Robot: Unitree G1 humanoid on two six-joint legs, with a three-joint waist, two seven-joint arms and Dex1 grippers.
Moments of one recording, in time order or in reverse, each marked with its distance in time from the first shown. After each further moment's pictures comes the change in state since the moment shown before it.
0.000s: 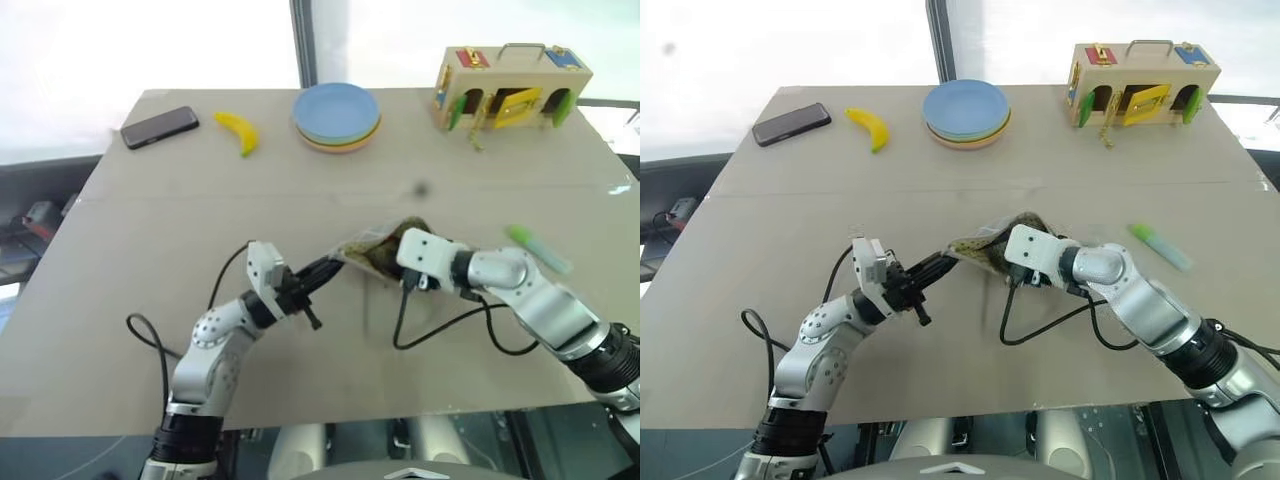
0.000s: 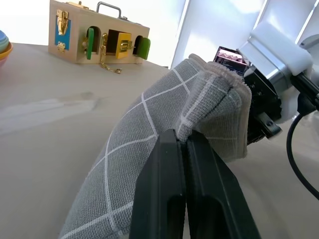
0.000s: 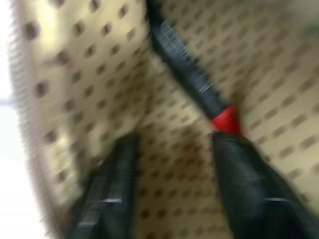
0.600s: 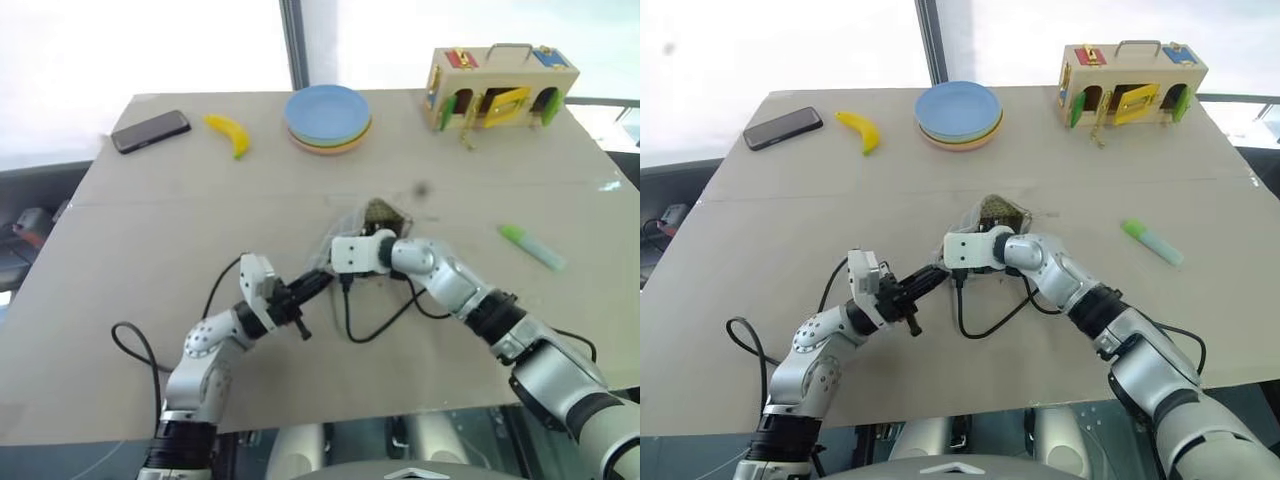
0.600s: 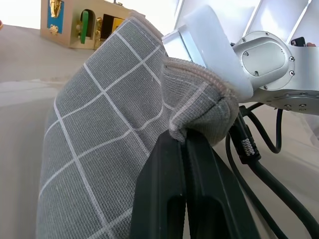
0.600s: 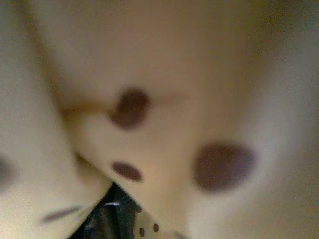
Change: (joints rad) left arm 0.033 0.021 0.028 0.061 -0.003 -0.023 -0.077; right arm -0.205 0.410 0.089 0.689 -0.318 -0.553 -0.056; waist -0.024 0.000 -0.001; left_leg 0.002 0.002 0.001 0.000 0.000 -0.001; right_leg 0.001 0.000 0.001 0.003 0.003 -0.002
